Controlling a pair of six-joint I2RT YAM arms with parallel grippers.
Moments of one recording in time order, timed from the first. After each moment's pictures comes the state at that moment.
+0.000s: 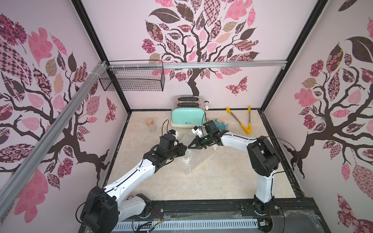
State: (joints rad) left arm -0.57 1.19 0.78 -0.25 0.17 -0.69; right arm 0.59 1.96 1.33 -0.22 -0.83 0.62
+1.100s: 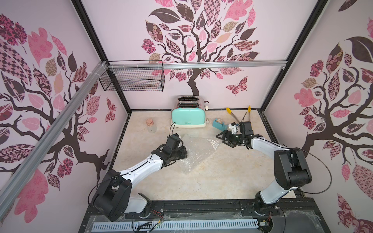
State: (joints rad) left arm -0.57 1.36 0.78 -0.25 0.14 -0.66; right arm 0.11 1.64 0.91 -0.13 -0.65 0.65
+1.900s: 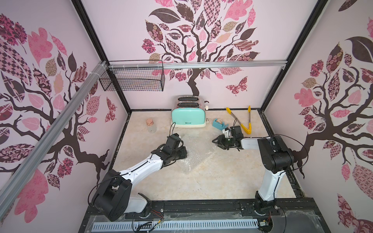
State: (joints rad) left arm -0.57 1.36 0.78 -0.25 0.14 -0.65; right arm 0.21 1.92 0.96 0.12 -0.65 0.77
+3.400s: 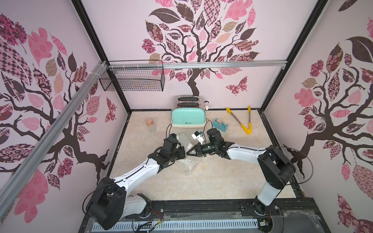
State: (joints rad) left arm -0.57 1.26 0.70 -0.17 0.11 -0.69; right arm 0.68 1.76 0.98 0.21 -0.87 0.84
